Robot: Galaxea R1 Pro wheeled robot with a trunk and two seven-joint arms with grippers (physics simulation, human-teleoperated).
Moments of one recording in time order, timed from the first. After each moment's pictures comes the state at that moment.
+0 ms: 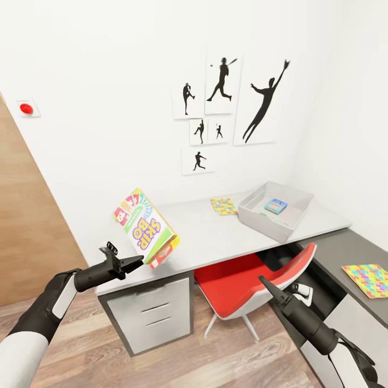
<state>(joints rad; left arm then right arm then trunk) -0.64 0.25 0.06 -0.87 0.55 1.01 -1.37 -0.11 -0.13 -0.19 -1.42 -0.88 0.48 0.95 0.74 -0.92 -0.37</state>
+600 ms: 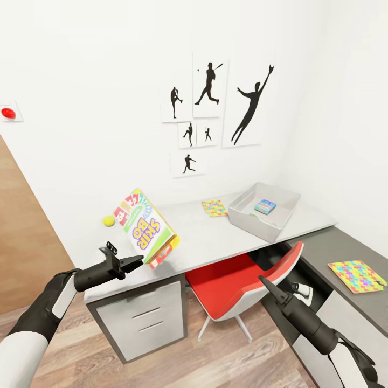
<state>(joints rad) -0.64 0.25 0.06 -0.87 0.55 1.01 -1.37 -0.11 -0.13 -0.19 -1.43 -0.88 0.48 0.95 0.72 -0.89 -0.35</state>
